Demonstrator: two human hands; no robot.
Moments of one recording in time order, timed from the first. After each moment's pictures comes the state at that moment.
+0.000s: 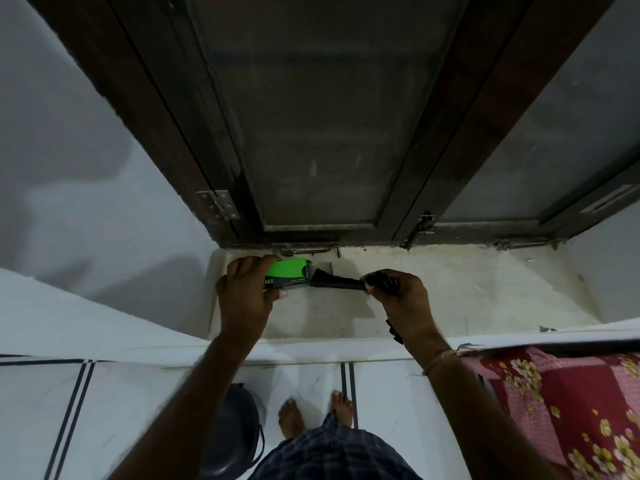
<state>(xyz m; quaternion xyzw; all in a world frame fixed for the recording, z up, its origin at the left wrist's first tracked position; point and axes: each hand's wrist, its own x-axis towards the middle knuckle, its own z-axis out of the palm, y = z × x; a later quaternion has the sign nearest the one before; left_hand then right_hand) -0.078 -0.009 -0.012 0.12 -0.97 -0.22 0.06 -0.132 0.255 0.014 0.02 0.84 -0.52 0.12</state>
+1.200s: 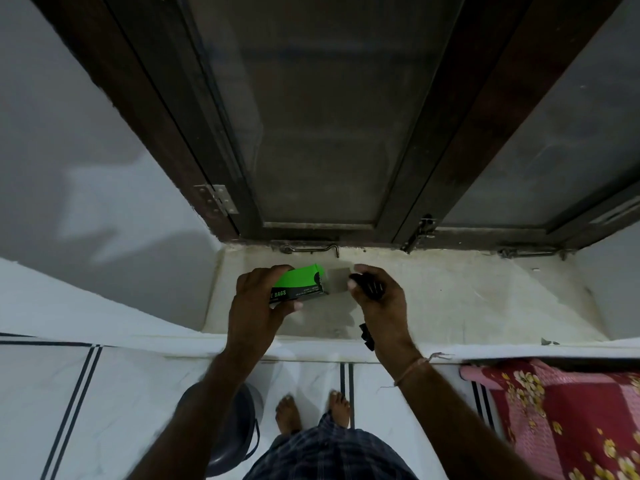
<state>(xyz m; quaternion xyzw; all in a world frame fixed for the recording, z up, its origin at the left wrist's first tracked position) -0.056 0.023 -0.011 0.12 -0.93 -0.34 0.07 -0.122 0.234 -0.011 0.09 0.74 -0.66 0.11</state>
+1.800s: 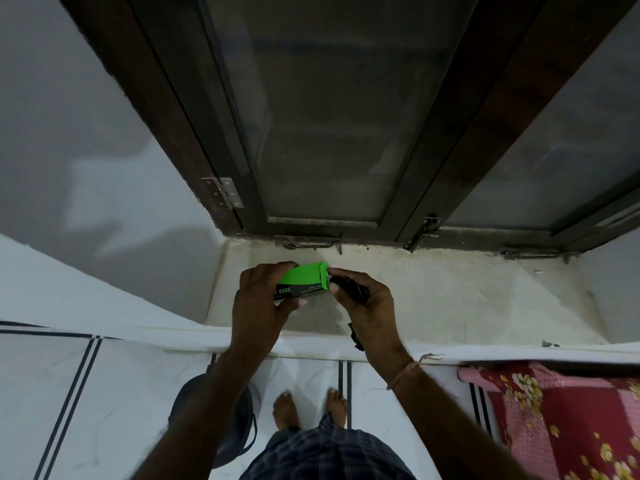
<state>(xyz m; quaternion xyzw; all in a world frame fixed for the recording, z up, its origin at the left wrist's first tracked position) -0.051 0.030 -0.010 0.12 -0.93 -0.32 0.10 -0.106 0.217 0.004 -0.01 0.71 -0.69 0.14</state>
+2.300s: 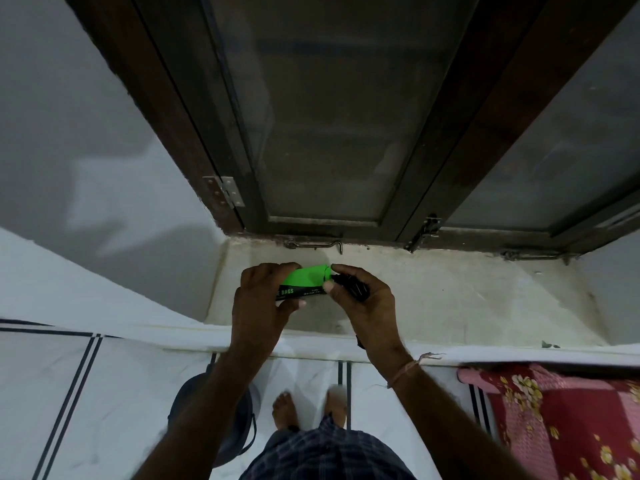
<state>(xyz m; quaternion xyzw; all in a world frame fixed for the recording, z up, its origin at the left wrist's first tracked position) -0.050 0.032 -0.004 0.11 -0.95 -0.29 0.09 -0.108 0.215 -0.001 0.00 0.68 -0.72 0.12</state>
